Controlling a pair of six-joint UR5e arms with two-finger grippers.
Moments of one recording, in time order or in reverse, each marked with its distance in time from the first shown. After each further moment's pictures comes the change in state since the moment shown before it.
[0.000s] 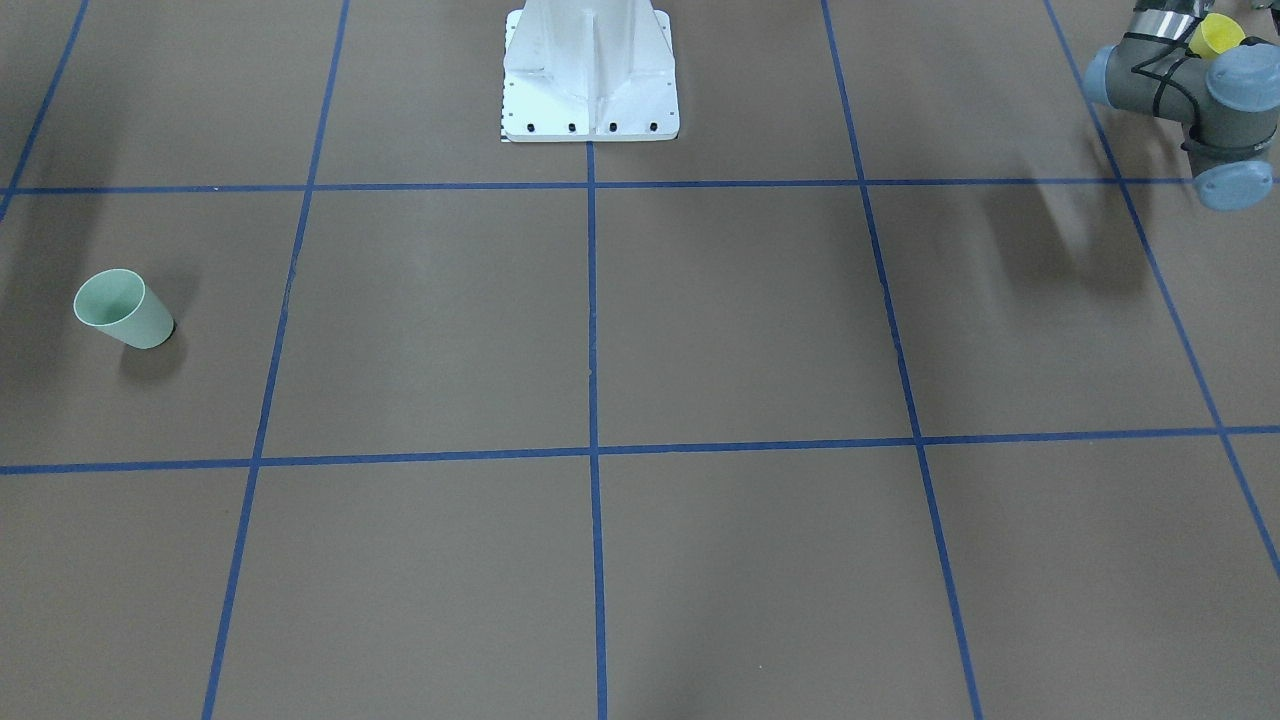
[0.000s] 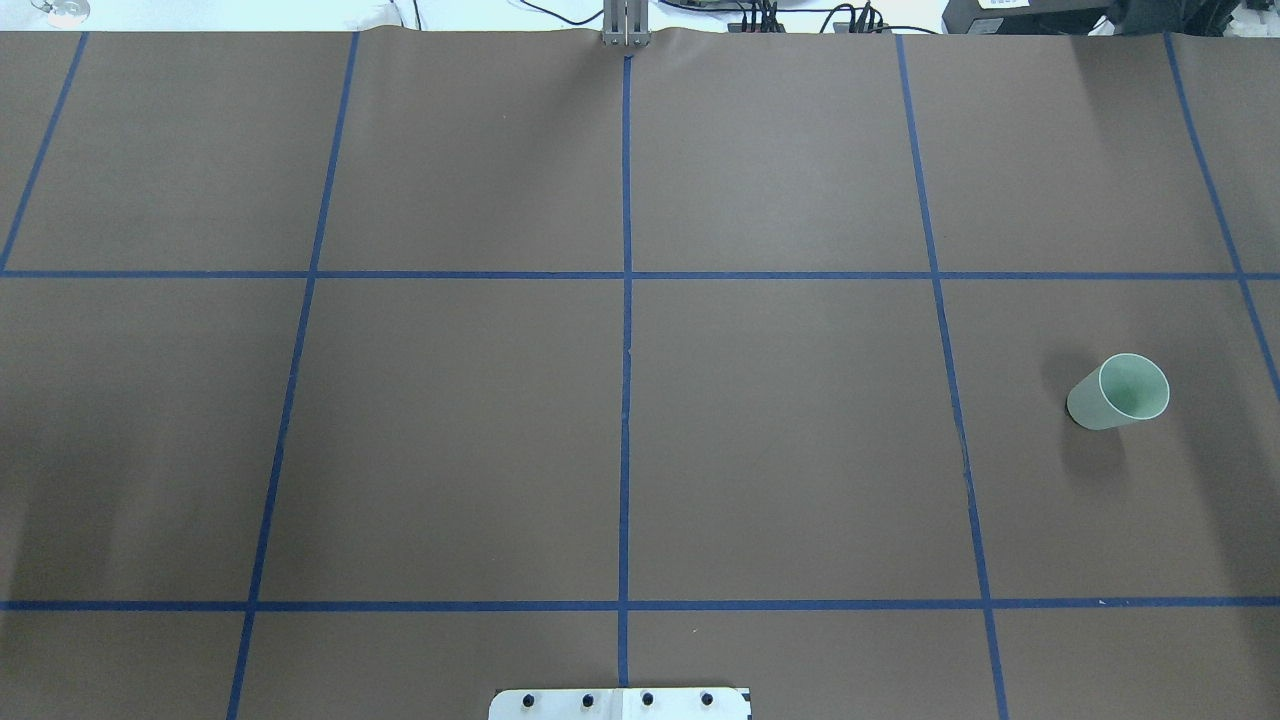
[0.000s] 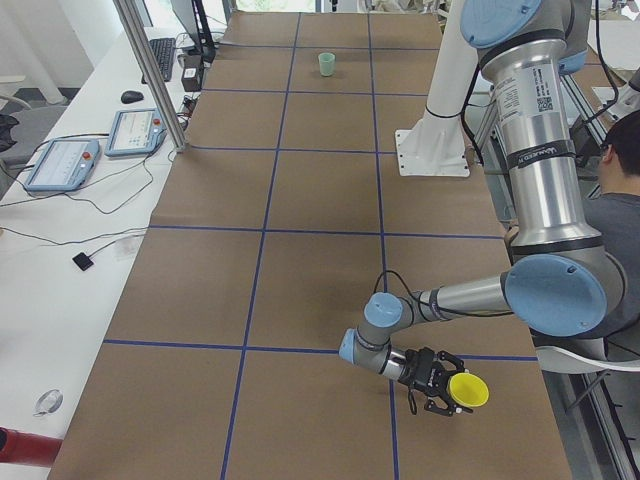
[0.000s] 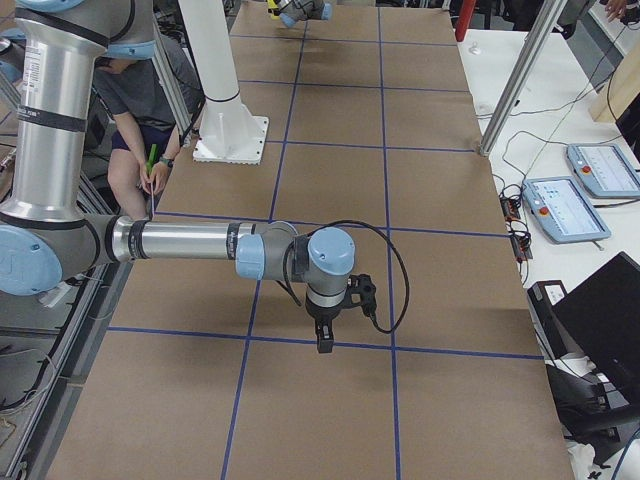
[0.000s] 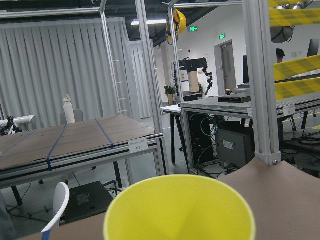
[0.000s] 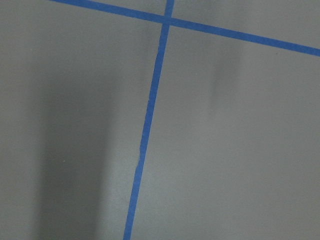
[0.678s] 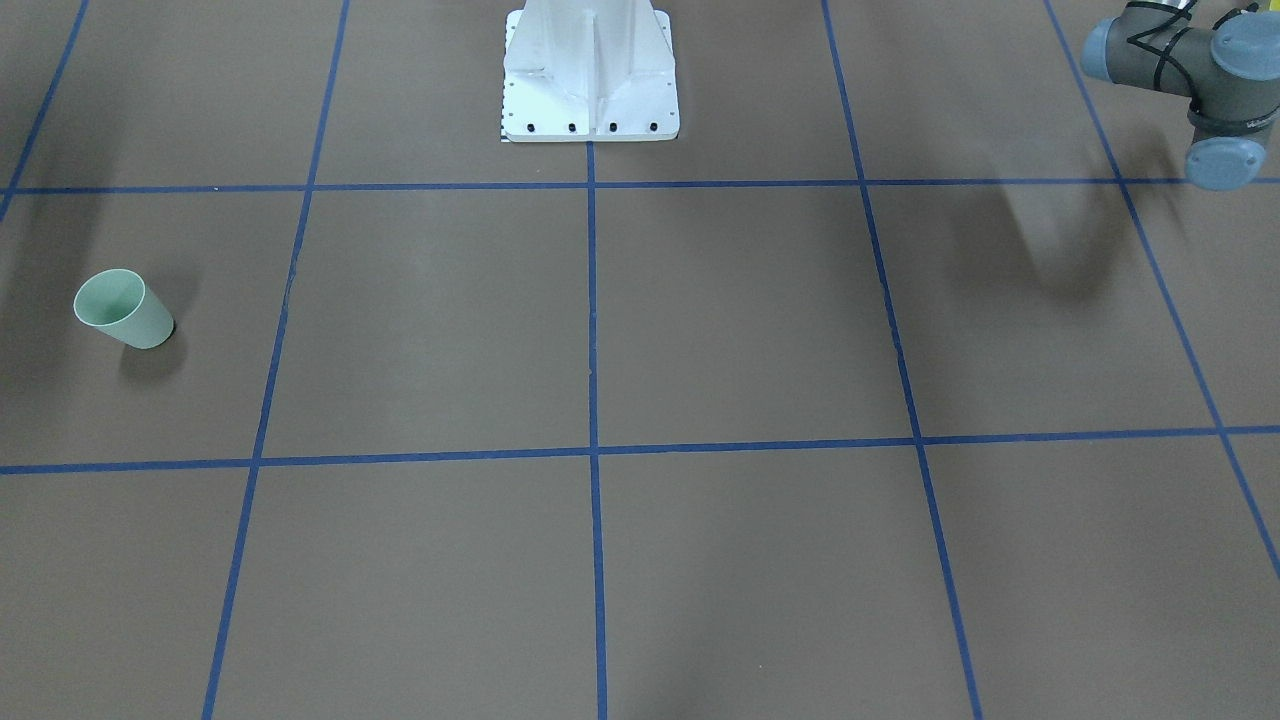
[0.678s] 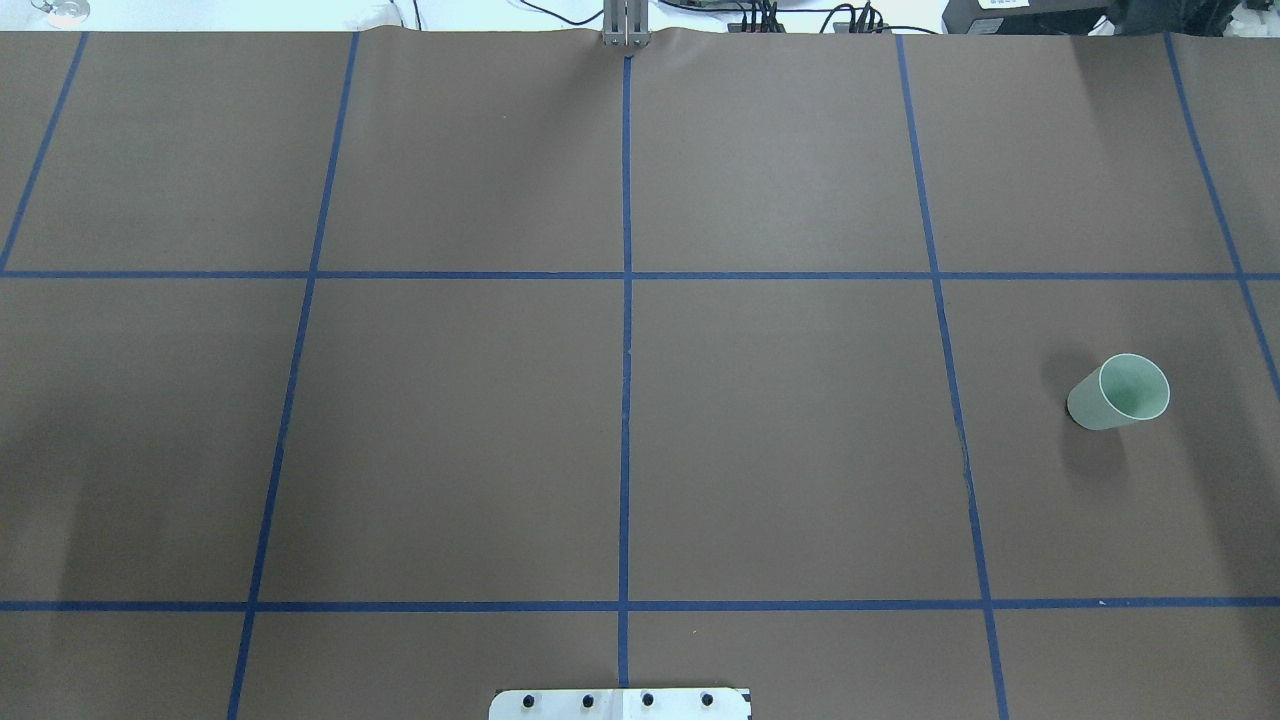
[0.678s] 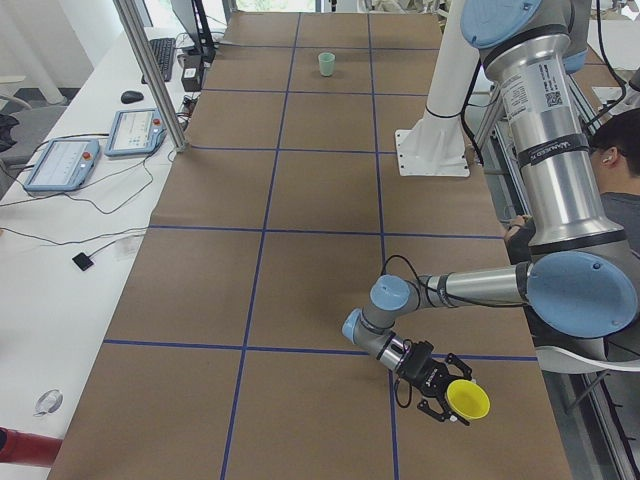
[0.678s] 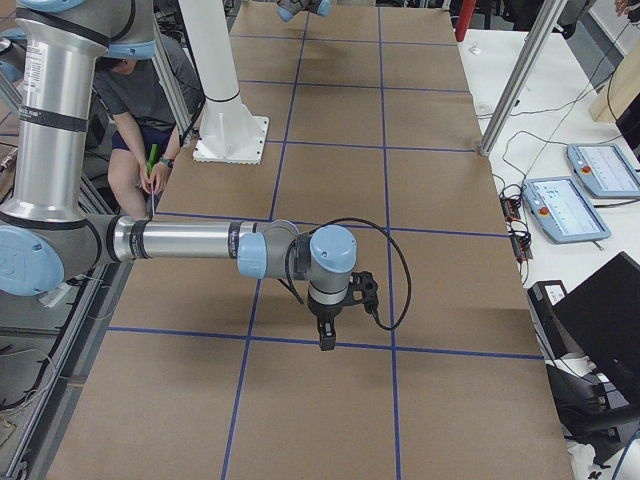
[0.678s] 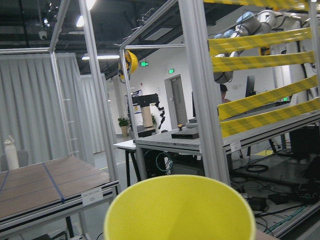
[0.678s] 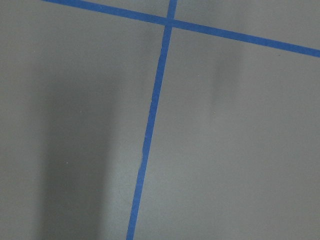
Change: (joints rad) left arm -0.006 0.027 -0.118 0.021 0.338 0.018; right arm -0.005 0.006 0.005 0.004 0.010 0.003
